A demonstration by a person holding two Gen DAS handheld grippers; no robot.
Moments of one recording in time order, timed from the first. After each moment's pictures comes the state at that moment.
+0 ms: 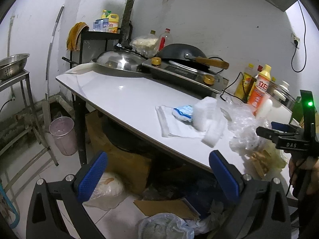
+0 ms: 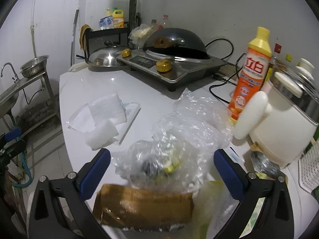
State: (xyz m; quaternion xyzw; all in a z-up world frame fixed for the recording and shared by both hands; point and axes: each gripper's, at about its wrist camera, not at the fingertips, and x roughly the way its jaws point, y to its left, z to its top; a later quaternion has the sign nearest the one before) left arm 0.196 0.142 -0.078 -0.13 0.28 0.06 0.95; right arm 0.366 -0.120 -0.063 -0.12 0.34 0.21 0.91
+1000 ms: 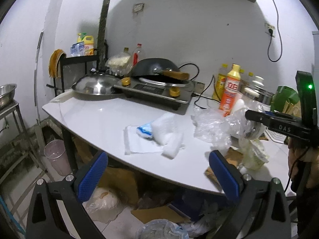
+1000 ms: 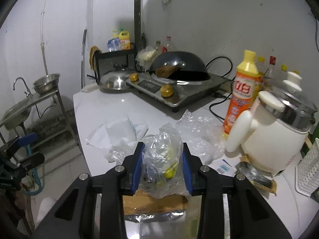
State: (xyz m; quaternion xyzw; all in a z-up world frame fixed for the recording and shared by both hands) left arm 0.183 0.067 -0.021 -0.06 0.24 0.02 0.97; right arm 0.318 -0.169 -0.004 -0.07 0.28 0.25 0.93
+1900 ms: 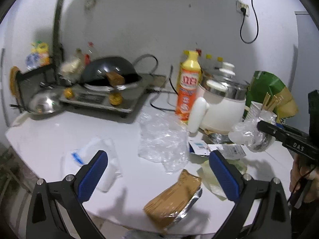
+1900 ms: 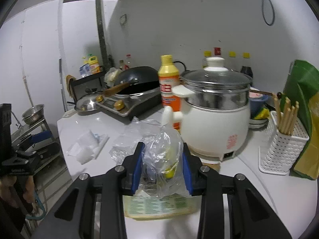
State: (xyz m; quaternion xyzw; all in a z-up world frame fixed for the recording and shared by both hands) left arm 0.291 -0.039 0.001 -0.03 0.29 -0.10 0.95; right arm 0.311 -0.325 0.006 0.02 0.26 0.17 0.95
